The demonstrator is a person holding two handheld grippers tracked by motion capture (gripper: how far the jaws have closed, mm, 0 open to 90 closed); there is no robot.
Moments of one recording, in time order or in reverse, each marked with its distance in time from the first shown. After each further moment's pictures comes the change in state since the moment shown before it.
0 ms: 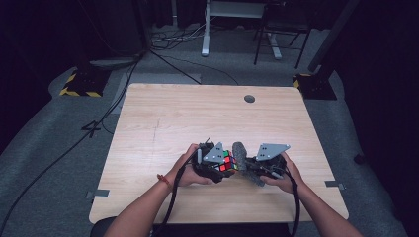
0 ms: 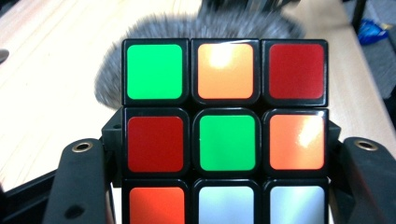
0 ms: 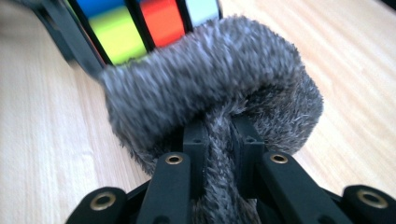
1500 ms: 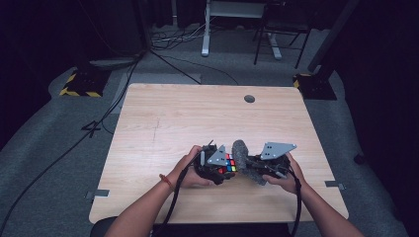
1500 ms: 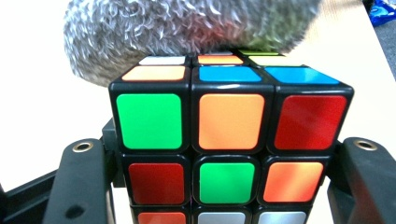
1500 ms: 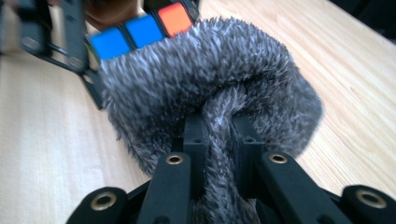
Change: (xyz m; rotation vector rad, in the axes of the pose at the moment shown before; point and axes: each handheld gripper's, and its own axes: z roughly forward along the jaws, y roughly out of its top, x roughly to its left) left arm -0.003 -0.004 0.015 0.087 0.008 0.030; right arm 0.003 0.007 -0.017 -0.103 0.011 0.000
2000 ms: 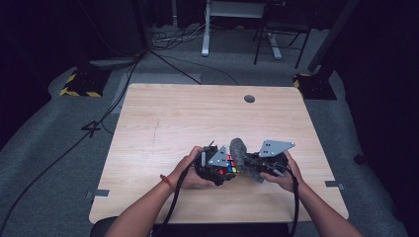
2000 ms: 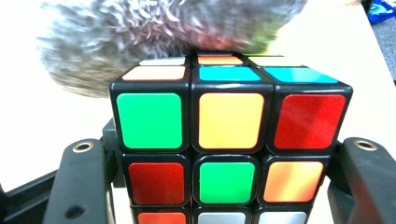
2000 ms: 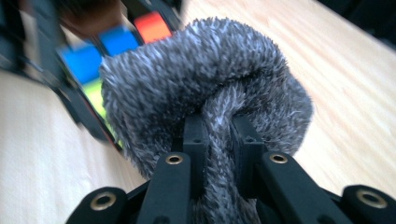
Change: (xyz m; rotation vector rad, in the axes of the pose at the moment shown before) left arm -0.002 0.001 -0.002 -0.009 0.005 0.006; right arm -0.009 -0.003 0.007 0.020 -0.041 0.033
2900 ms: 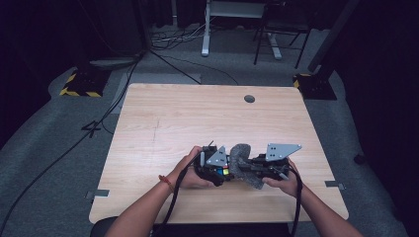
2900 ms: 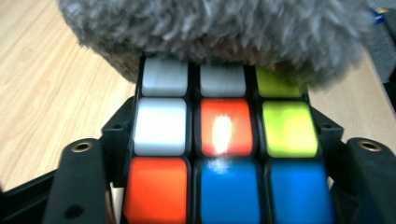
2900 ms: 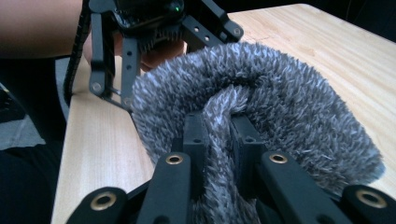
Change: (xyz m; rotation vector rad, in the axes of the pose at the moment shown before) left arm -0.001 -0.002 0.002 0.010 -0.018 0.020; right arm 0.010 -0.001 -0.006 -0.158 0.183 0.014
